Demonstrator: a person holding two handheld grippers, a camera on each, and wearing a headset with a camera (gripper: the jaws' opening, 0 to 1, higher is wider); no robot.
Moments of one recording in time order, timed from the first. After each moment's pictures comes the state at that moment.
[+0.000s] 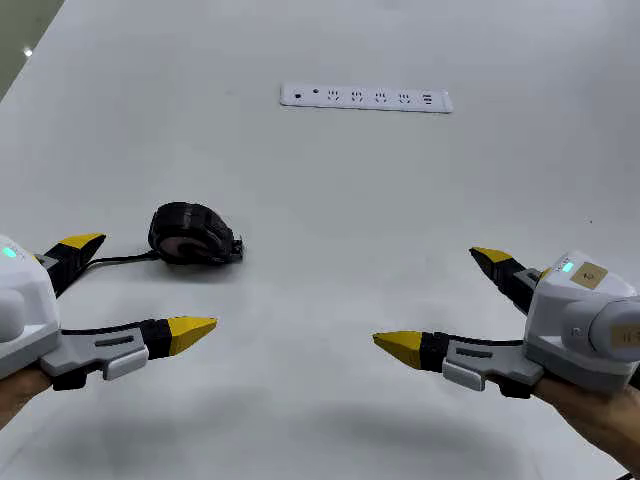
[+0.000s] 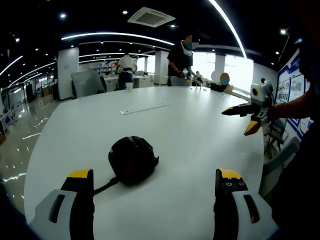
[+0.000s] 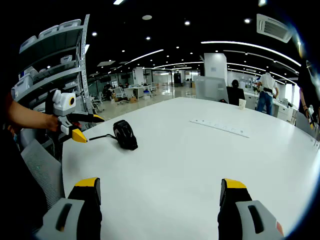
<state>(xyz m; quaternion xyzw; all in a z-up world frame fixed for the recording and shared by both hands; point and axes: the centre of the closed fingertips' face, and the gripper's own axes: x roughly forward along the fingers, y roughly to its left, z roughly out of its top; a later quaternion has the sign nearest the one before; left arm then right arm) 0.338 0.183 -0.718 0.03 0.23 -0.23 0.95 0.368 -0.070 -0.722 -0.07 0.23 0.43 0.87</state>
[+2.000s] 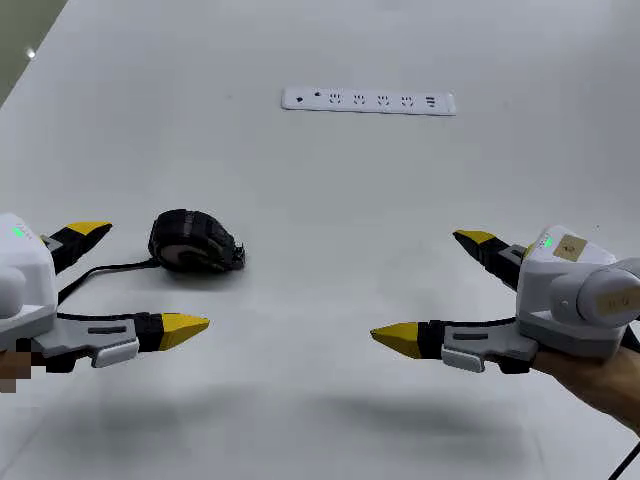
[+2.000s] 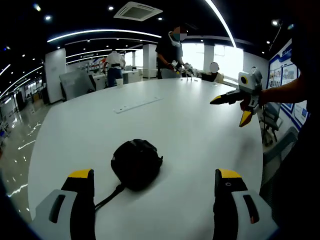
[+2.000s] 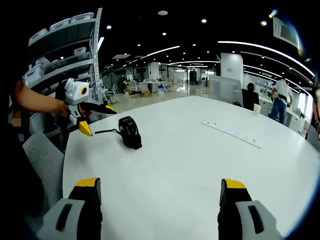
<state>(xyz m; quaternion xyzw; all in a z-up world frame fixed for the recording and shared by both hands) 0.357 0.188 -0.720 0.08 0.25 -0.27 0.93 0.392 -0.053 -0.725 -0.11 0.23 0.49 0.83</state>
